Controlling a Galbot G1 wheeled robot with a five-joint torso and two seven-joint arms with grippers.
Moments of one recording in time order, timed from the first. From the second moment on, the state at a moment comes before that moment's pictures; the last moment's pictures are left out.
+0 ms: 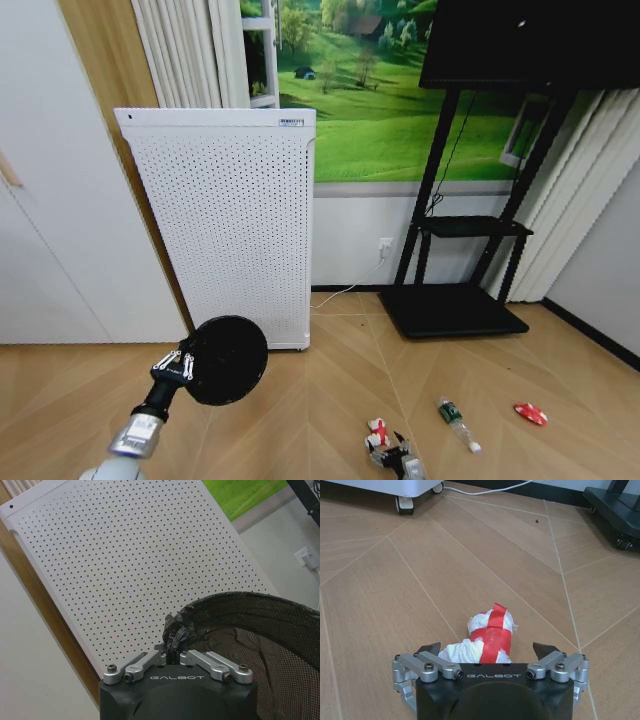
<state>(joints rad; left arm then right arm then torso) 1.63 -1.25 -0.78 -2.10 0.16 -0.16 0.07 -1.31 1.13 0.12 1.20 0.31 0.07 0.12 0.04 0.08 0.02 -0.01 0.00</state>
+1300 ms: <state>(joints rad) 1.60 -1.28 -0.76 -2.07 0.16 -0.17 0.07 -1.29 1.12 0.10 1.19 0.22 0.11 0.15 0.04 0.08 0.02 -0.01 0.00</state>
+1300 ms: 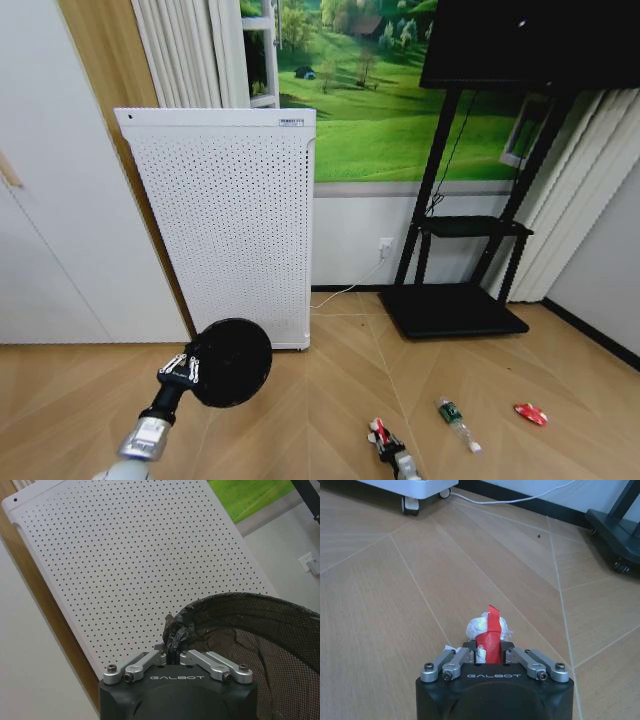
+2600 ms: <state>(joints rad) 1.37 -1.20 -0.49 -1.97 0.12 -0.14 0.08 -1.47 1.00 0.27 1.98 0.32 0.31 -0.16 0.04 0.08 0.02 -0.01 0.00</state>
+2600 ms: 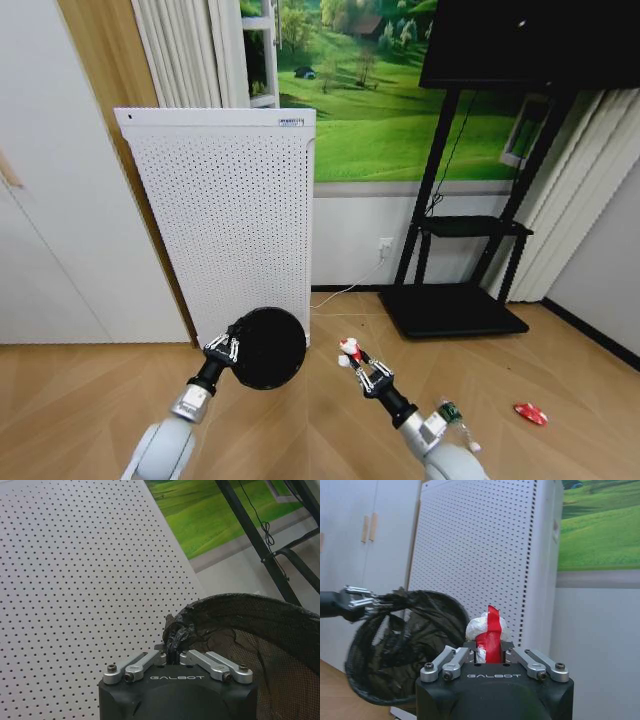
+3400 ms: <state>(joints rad) 1.27 -1.34 -0.34 -1.87 0.21 -0.12 0.06 -1.26 1.07 0.09 1.84 0.32 0.32 -0.17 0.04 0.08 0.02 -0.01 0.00</state>
